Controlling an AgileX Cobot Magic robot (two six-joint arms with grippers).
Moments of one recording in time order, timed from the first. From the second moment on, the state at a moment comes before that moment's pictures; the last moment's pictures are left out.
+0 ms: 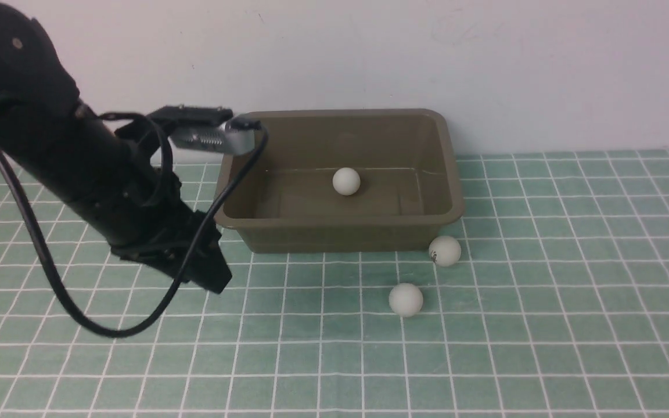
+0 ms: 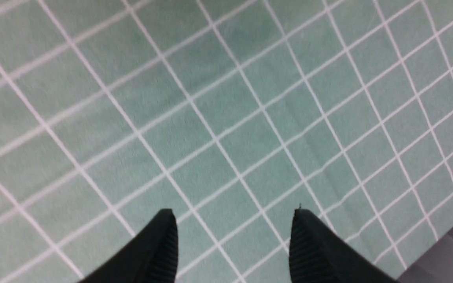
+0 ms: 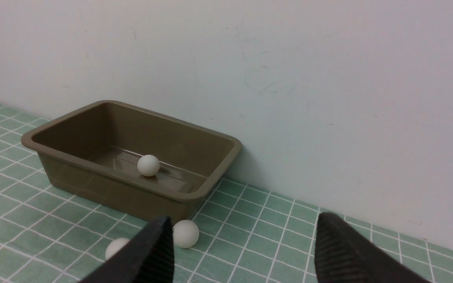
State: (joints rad) right arm 0.00 0.06 -0.47 0.50 0.73 -0.62; left arm -0.17 1.58 -1.28 -0.46 1.21 0.46
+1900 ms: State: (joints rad) right arm 0.00 0.06 -0.47 0.45 0.73 -0.62; left arm -0.17 0.87 -0.58 -0.15 1.23 -0.05
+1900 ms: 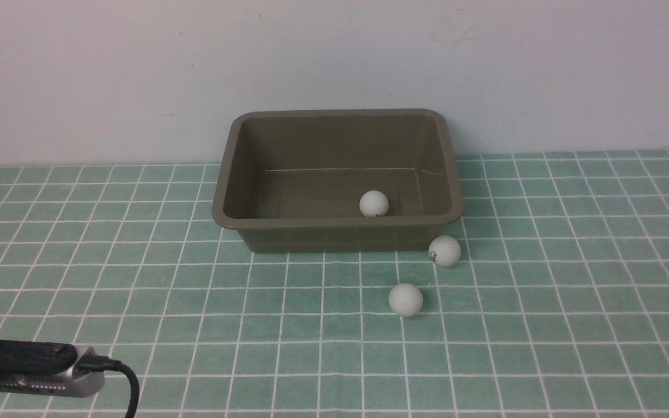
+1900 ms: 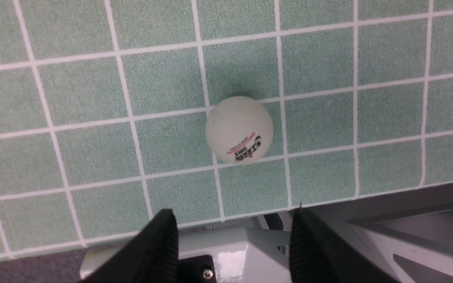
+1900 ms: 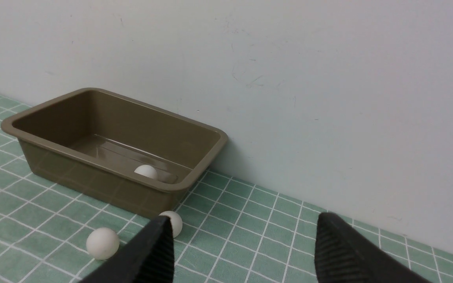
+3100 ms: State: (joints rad) right arm 0.00 0.06 -0.47 0.45 0.73 -0.62; left arm -0.17 1.07 -0.49 -0.22 1.11 0.35
